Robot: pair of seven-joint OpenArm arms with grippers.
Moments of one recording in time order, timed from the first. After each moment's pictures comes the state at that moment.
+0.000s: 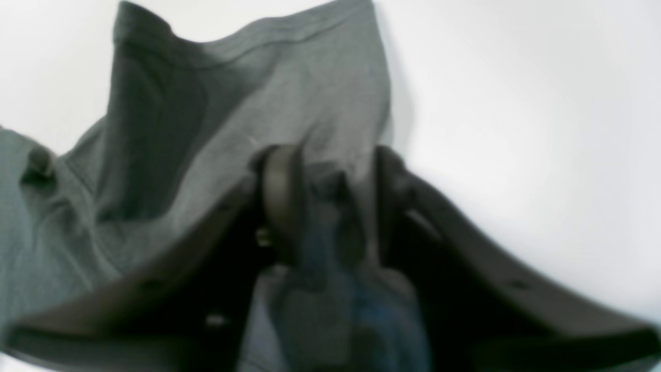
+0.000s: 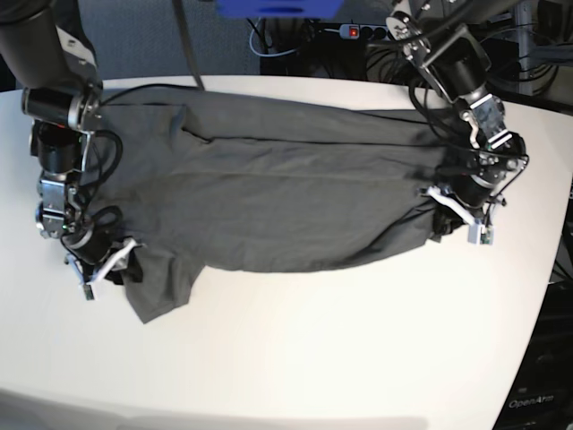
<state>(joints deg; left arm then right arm) -7.9 -0.6 -44.1 62.5 17.4 -42.8 14.9 26.3 18.1 14.9 27.4 -8.9 39.6 0.2</state>
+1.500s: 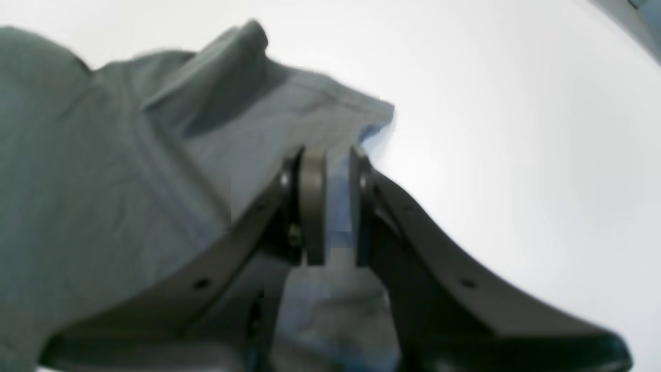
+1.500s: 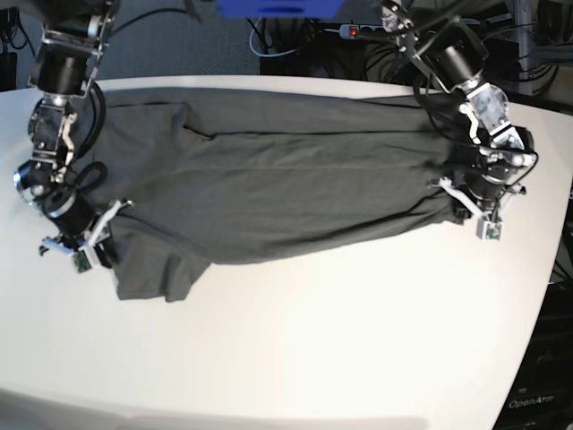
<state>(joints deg) -6.0 2.0 -44.1 75.6 20.2 -39.7 27.0 3.9 15.7 20.2 73.5 -13.1 41.1 -8.2</state>
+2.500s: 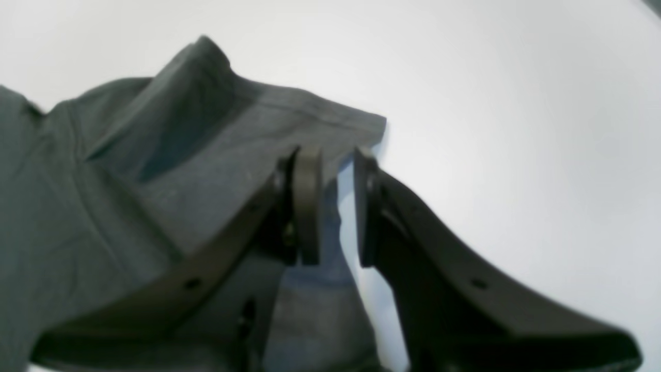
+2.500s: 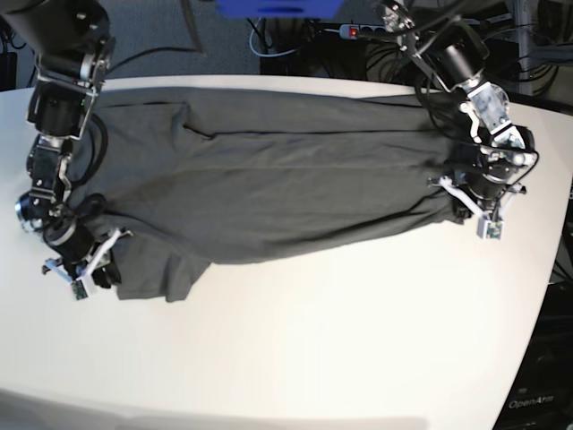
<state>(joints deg) -5.7 1.8 -44.1 75.5 19.8 -39.7 26.9 15.1 16.7 20.2 58.7 -13.1 41.1 -8.1</state>
